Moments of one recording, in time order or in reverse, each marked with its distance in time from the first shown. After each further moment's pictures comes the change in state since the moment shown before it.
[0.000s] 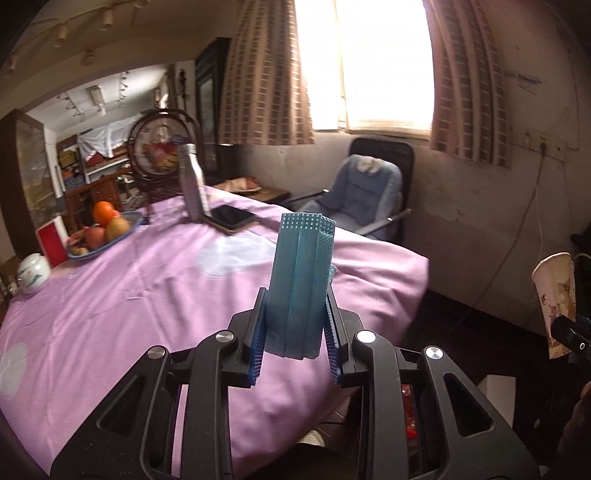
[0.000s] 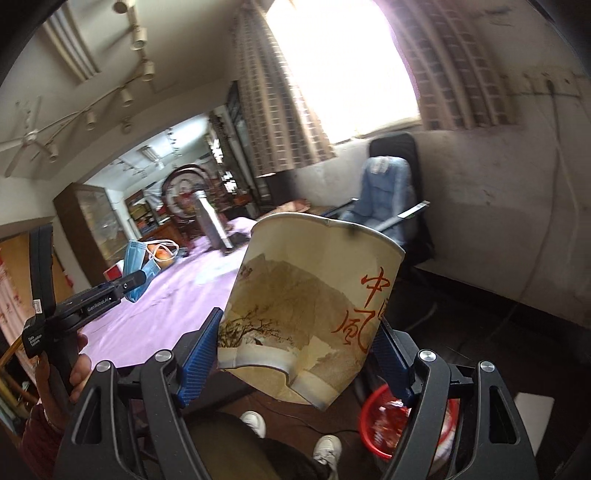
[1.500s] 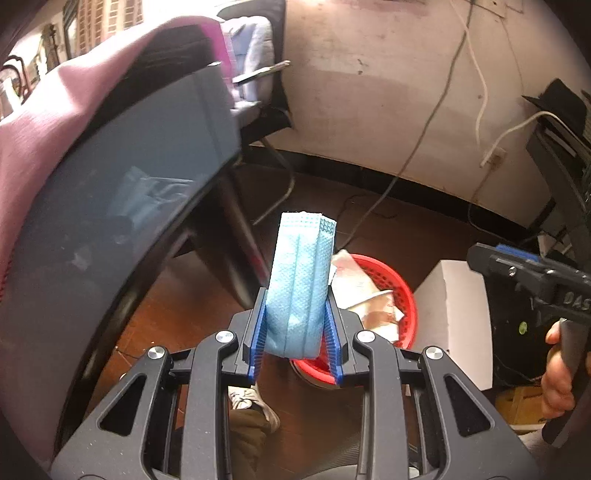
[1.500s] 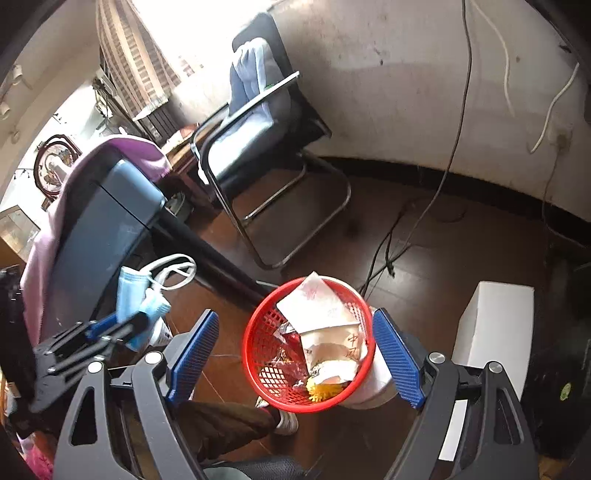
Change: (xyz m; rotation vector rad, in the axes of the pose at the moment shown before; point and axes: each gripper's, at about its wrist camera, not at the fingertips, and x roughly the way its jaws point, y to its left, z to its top) left arm 0.180 -0.180 -0.127 0.230 0.408 -0.311; right arm 0.097 -0.194 -0.115 0.274 0.329 -0.252
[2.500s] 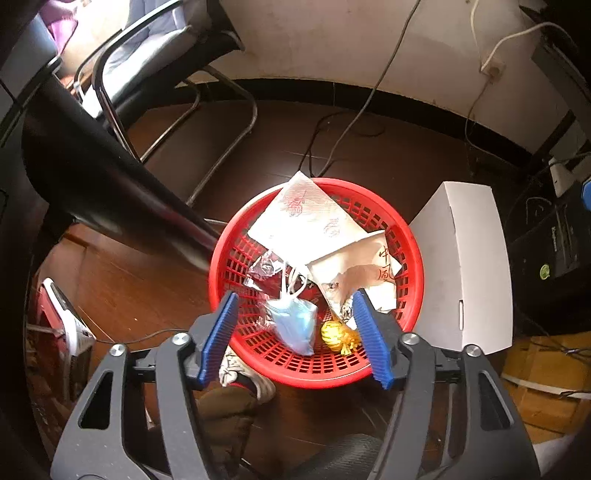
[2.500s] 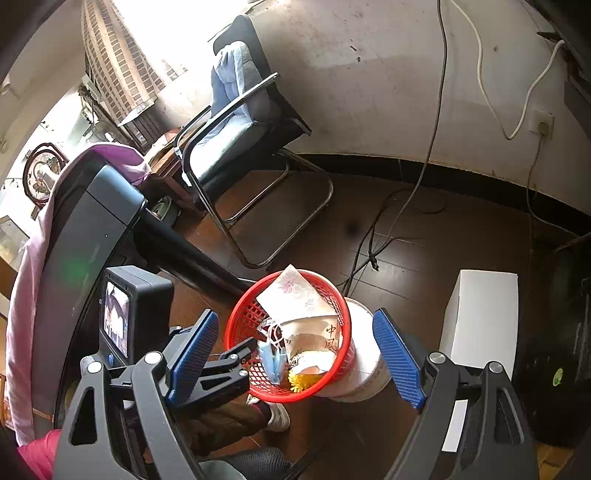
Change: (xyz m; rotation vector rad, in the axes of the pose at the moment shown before) left arm 0.117 -0.058 -0.013 0.140 0.277 -0.012; right arm -0.010 -0.021 -0.001 0.038 0.014 -0.041
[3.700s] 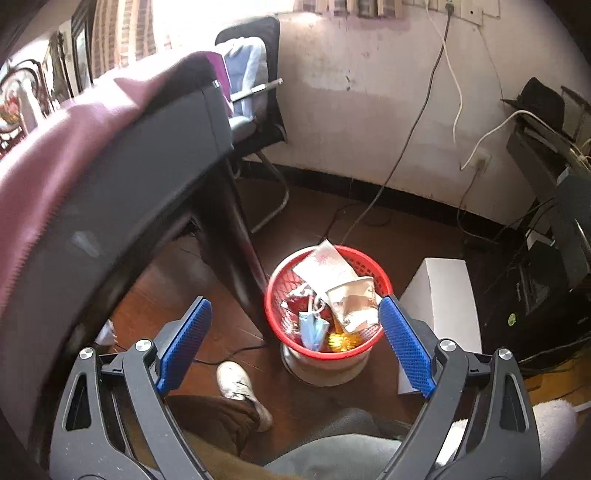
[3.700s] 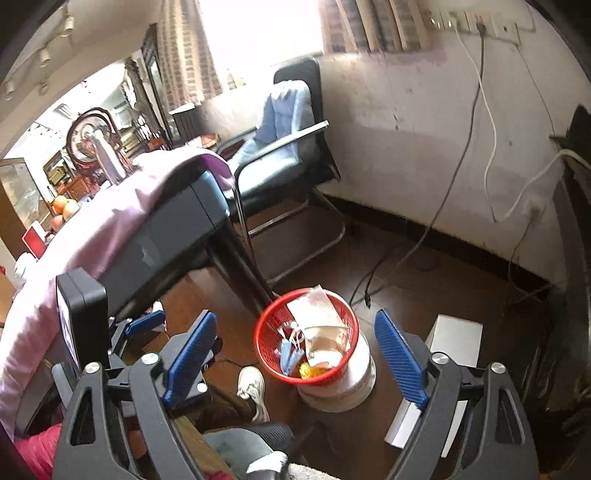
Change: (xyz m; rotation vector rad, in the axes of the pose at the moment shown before) left arm -0.163 0.026 -0.084 -0.131 -0.372 0.045; right arm -0.132 0.089 -0.024 -0.235 -0.142 -0.040
